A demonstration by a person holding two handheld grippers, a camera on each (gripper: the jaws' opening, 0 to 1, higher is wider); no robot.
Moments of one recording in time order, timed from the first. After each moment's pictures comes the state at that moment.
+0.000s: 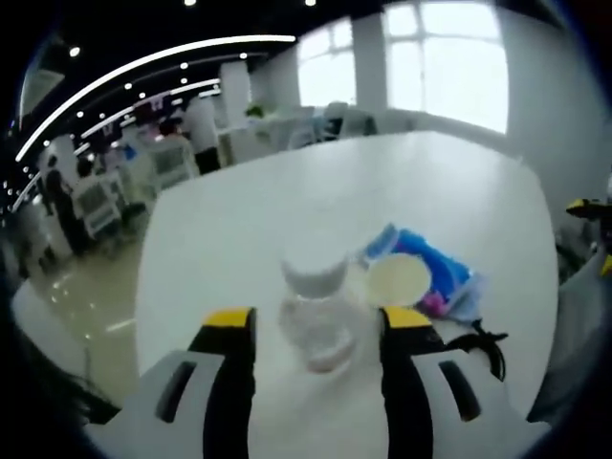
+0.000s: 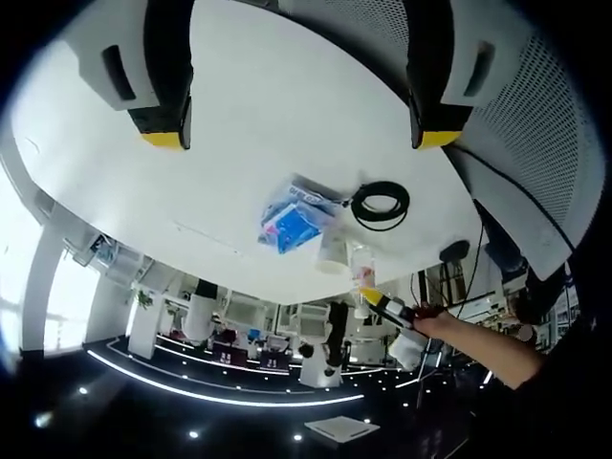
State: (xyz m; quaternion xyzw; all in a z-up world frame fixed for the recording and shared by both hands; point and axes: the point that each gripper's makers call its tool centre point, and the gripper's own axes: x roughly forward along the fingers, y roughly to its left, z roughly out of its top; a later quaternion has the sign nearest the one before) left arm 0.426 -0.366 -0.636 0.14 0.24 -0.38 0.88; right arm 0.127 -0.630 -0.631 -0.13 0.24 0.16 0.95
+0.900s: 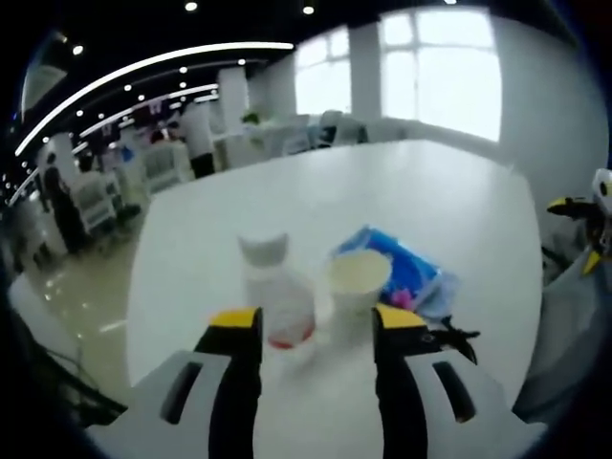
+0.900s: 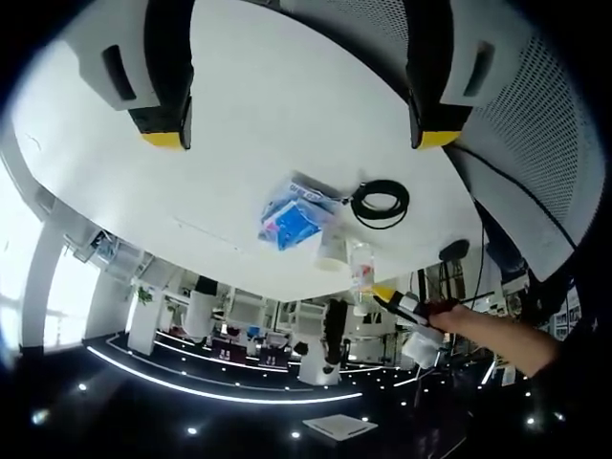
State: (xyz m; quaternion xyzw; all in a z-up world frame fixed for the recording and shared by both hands) left arm 0.382 -0.369 -0.634 0.12 0.23 -0.39 0.89; right arm 0.126 -0.629 -0.629 -0.13 0.23 0.16 0.95
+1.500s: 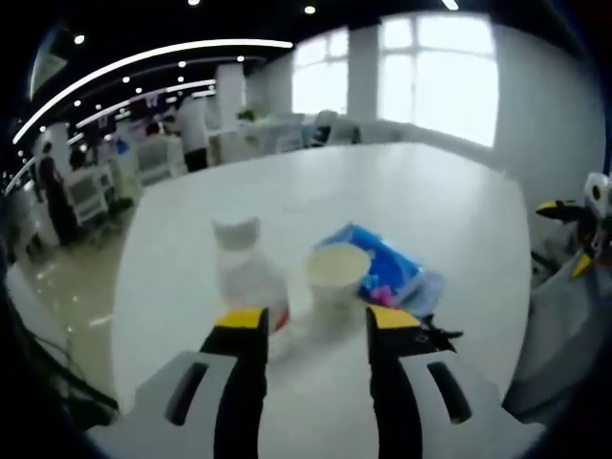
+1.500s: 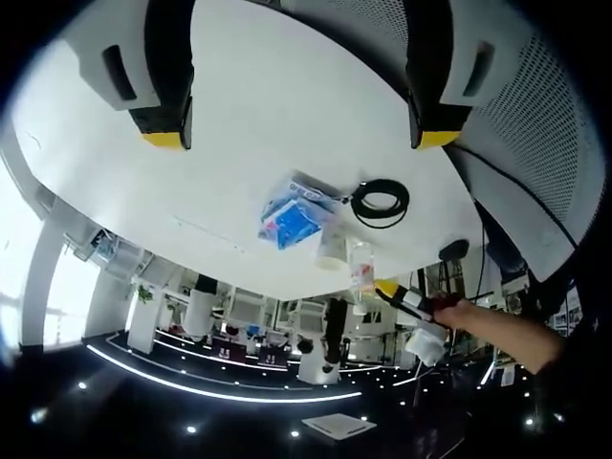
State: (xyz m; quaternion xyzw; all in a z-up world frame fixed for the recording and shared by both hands) left arm 0.364 -0.380 -0.641 0.10 0.24 -0.40 0.88; right arm 0.126 -0.629 -0.628 -0.13 0.23 0.16 0.95
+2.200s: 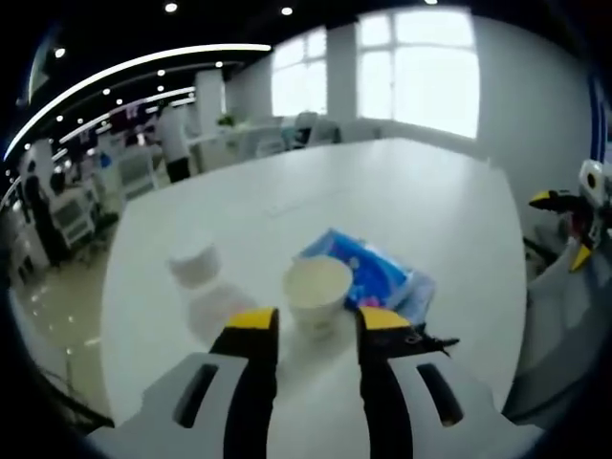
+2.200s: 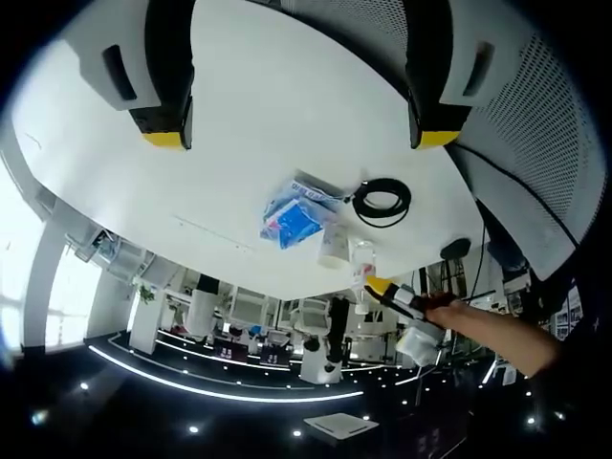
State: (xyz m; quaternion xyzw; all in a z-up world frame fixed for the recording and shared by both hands) left arm 0.366 -0.414 -0.640 0.13 0.22 -0.44 0.86; right arm 0.127 -0.630 -0.628 -0.13 0.23 0.15 0.95
